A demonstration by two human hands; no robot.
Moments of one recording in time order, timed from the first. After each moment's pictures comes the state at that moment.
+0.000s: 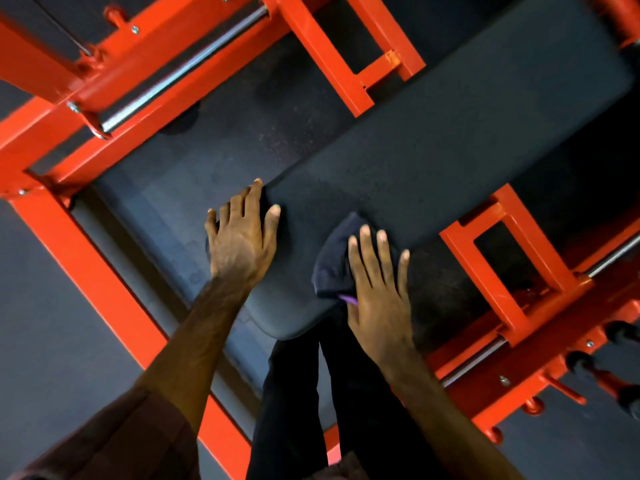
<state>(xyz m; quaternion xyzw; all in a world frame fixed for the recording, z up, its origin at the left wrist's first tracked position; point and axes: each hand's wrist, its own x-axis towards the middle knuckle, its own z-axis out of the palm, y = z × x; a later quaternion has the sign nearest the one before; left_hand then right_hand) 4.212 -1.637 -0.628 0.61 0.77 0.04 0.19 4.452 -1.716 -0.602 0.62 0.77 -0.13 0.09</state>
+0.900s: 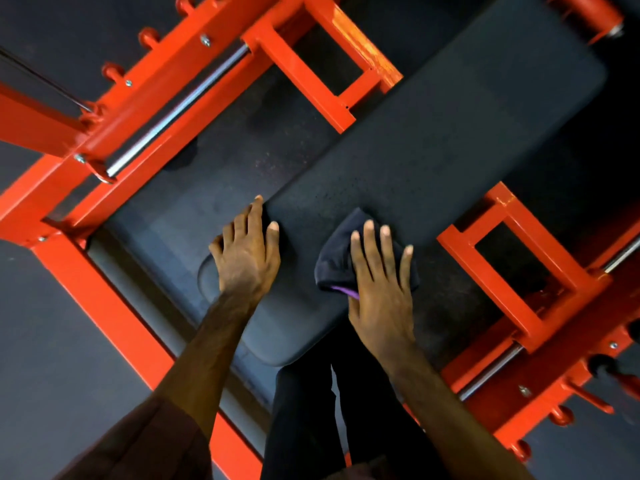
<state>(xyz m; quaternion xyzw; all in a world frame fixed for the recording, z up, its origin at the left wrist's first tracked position) 4.244 -1.611 -0.633 0.61 0.78 0.02 0.17 4.469 -1.679 -0.603 0.67 0.73 -0.13 0.06</state>
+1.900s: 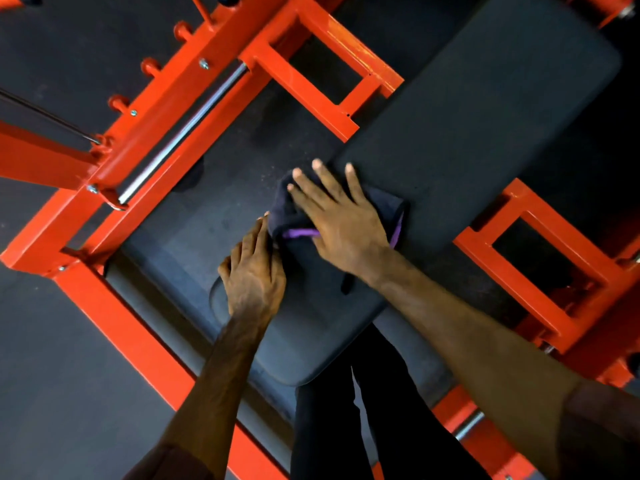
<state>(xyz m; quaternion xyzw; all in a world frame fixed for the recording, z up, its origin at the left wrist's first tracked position) 4.233 -1.605 -0.628 0.62 0.76 0.05 0.21 4.423 -1.530 -0.630 0.51 0.86 -0.06 -0.01</state>
